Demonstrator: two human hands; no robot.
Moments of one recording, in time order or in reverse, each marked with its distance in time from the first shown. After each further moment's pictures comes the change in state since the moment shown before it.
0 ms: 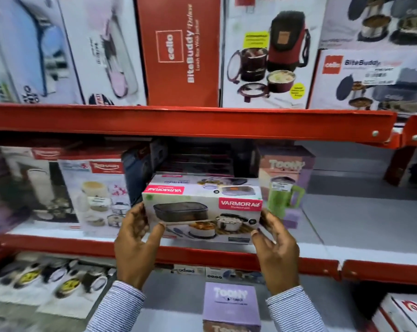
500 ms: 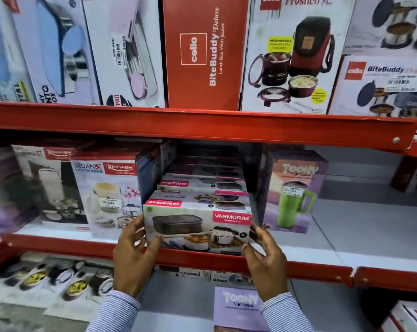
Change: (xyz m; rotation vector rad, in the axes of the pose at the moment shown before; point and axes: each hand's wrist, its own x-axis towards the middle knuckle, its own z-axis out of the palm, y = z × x) left_hand 0.016 -0.041 -0.029 0.068 -0.069 -0.056; right_hand -0.011 0.025 0.037 -0.070 -0.084 0.068
